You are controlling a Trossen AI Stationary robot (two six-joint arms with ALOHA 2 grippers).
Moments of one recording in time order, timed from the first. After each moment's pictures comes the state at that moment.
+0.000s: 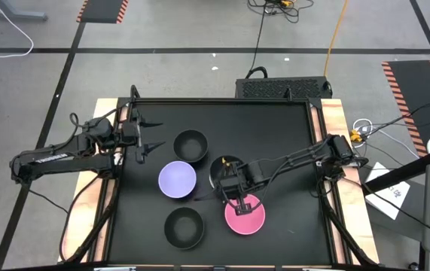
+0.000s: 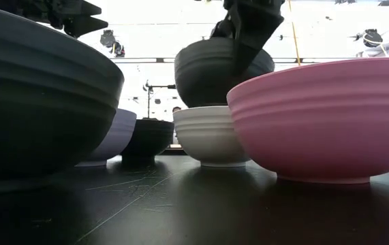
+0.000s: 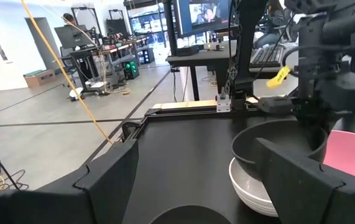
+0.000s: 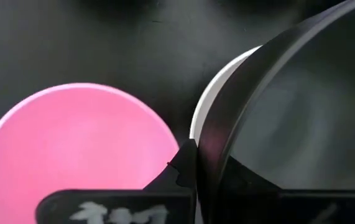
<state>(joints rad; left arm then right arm) 0.28 0.47 0.49 -0.07 0.11 0.17 0.27 1.91 1.64 -1.03 0.05 0.07</state>
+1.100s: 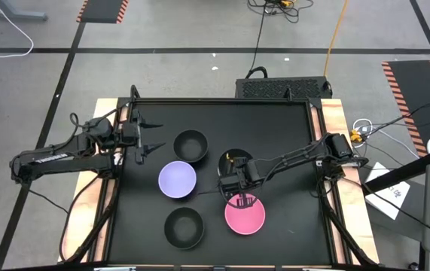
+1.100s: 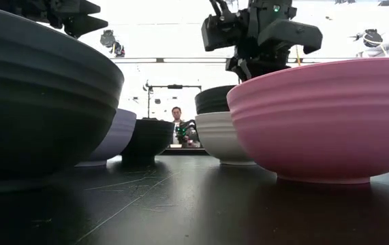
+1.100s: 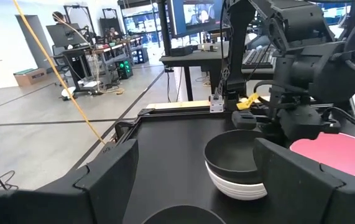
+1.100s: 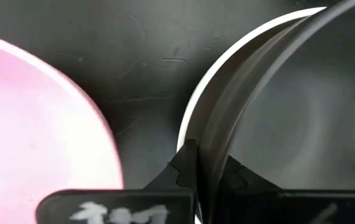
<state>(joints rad) 0.28 0.47 0.49 -0.07 0.13 0.15 0.23 1.91 1.48 -1.00 0.15 0.12</state>
